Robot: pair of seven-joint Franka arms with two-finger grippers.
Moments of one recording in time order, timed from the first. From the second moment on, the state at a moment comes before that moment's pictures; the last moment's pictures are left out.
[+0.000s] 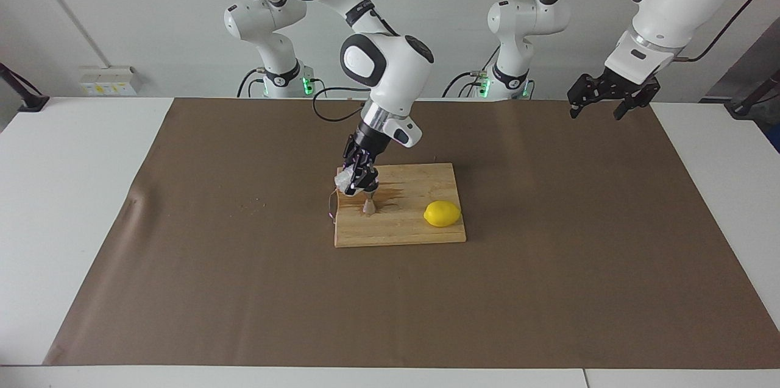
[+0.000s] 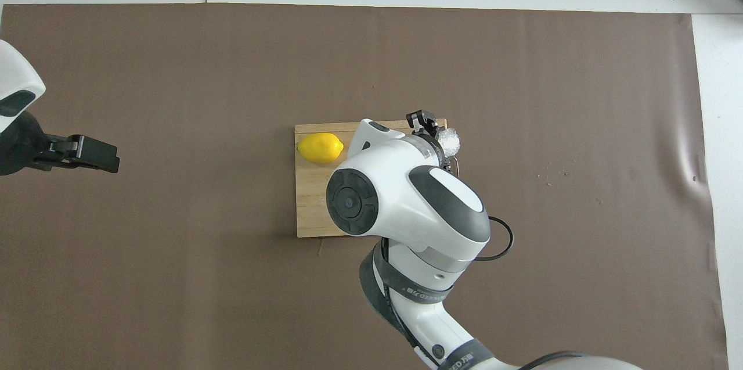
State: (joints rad) left arm 0.00 -0.07 -0.09 -1.68 -0.03 1.55 0.00; right arm 0.59 0.28 0.05 -1.74 -0.66 1.93 -0.91
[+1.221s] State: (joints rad) left arm 0.00 -0.07 -0.09 -1.68 -0.03 1.55 0.00; right arm 0.57 0.26 0.04 -1.74 -0.58 1.91 -0.89
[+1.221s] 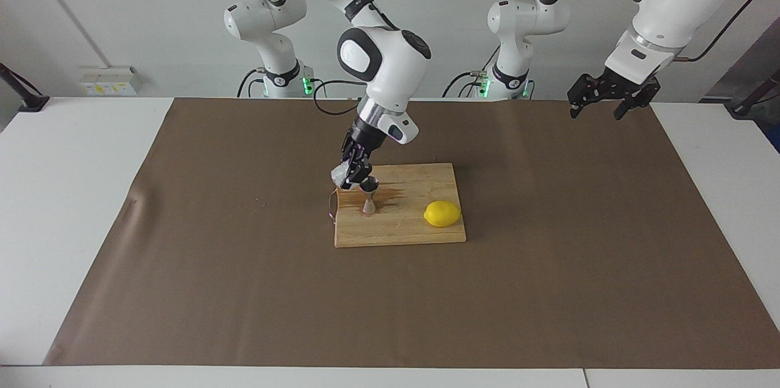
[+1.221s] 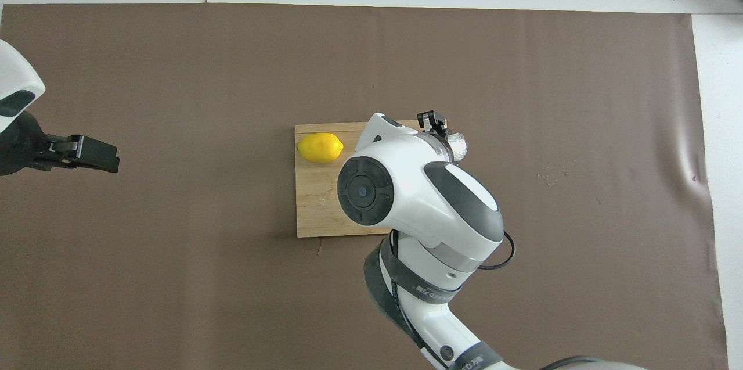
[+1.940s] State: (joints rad) left arm 0.00 -0.07 -0.09 -1.68 -0.03 1.55 0.00; right arm 0.54 0.25 0.04 -1.73 -0.46 1.91 -0.87
